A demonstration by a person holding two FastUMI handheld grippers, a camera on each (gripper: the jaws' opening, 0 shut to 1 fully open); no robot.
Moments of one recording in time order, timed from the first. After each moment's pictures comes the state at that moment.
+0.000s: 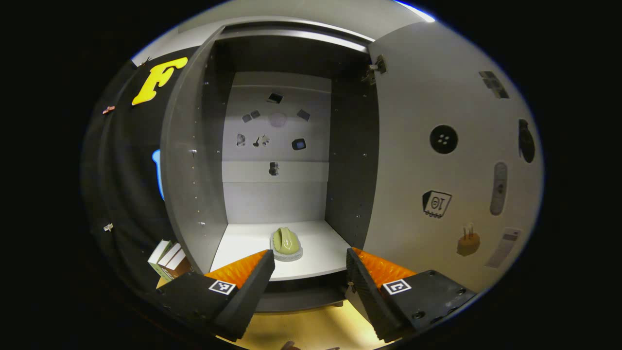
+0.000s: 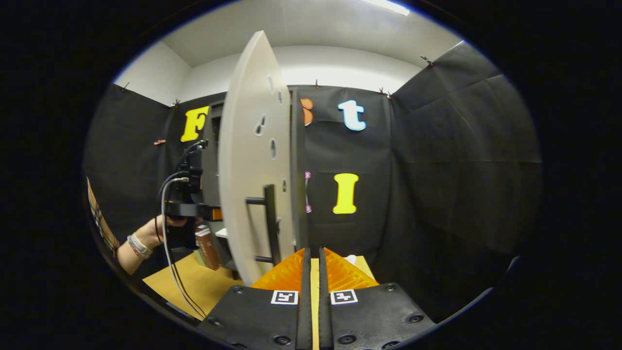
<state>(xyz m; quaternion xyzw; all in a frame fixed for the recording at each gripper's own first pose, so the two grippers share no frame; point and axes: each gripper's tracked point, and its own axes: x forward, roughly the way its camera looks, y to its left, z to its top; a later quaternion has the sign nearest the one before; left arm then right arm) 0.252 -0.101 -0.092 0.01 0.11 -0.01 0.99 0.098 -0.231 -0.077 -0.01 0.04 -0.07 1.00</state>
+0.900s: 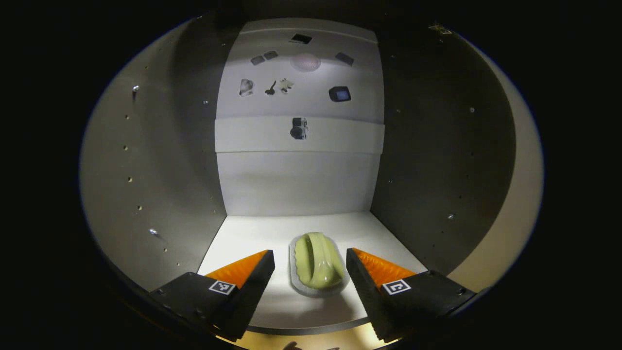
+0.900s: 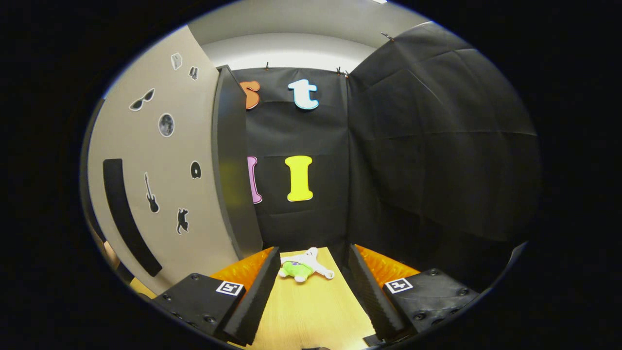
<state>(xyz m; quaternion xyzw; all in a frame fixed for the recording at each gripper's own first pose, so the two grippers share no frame) 0.418 -0.029 -0.174 0.00 0.18 0.06 0.98 0.167 -0.350 -0.117 0.03 0.06 -0.15 0.99</state>
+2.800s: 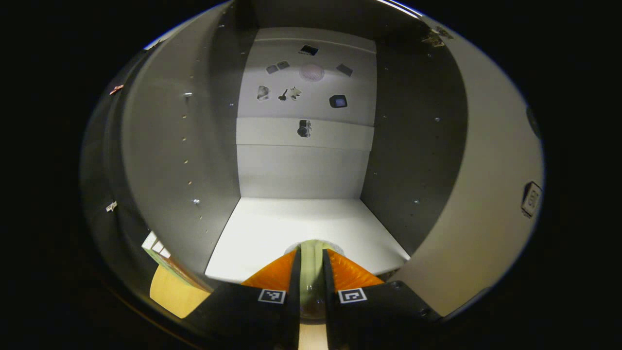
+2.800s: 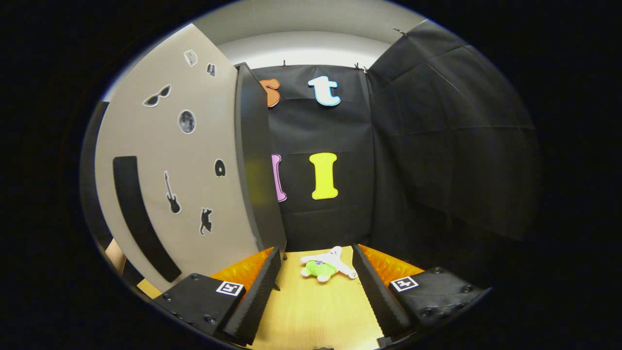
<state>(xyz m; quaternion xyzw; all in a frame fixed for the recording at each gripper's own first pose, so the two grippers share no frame) 0.298 -0.050 -0.149 -0.03 0.19 0.05 0.98 0.178 -0.299 -0.122 0.03 0.07 -0.08 0.99</state>
